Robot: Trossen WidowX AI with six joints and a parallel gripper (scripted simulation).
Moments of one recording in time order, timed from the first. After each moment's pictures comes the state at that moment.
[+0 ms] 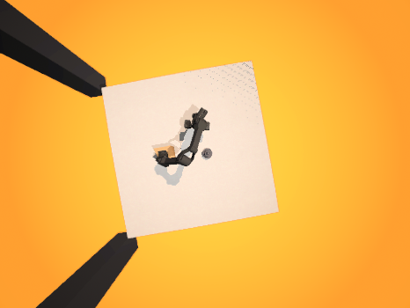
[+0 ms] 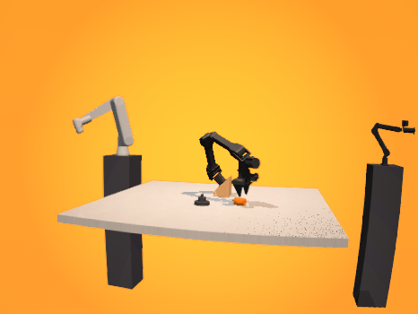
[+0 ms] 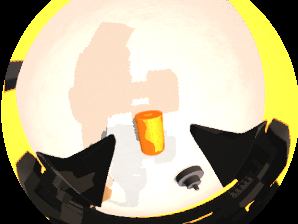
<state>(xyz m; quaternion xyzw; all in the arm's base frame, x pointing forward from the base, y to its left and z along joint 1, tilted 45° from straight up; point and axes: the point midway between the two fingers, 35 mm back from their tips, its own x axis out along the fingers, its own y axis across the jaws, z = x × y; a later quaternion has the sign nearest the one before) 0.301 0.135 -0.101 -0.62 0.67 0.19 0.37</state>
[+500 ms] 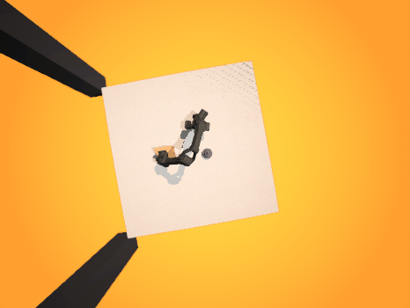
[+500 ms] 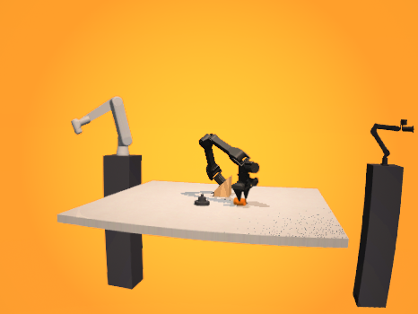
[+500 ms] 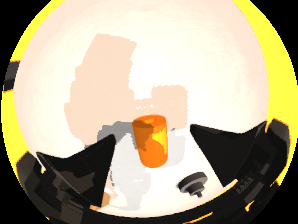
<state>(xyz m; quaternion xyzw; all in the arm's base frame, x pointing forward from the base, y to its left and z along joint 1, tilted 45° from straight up) 0.303 0.118 -0.118 -0.62 0.67 0.19 0.37</state>
